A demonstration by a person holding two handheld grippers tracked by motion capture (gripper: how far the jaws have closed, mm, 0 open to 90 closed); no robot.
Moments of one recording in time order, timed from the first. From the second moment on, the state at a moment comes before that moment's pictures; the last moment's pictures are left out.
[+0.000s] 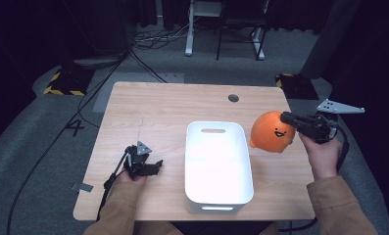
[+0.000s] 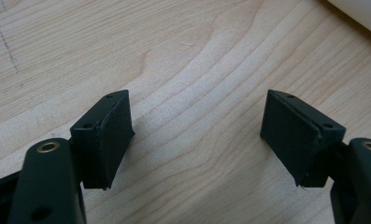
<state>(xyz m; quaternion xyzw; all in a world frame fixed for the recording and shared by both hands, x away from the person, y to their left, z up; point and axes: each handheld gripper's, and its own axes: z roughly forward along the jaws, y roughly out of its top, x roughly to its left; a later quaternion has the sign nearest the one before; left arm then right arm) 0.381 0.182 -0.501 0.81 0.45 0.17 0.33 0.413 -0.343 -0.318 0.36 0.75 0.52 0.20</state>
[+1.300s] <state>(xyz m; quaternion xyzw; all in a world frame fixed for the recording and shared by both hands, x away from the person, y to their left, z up) 0.382 0.182 -0.502 0.81 0.45 0.17 0.33 0.388 -0.309 -0.250 0.28 0.76 0.55 0.19</state>
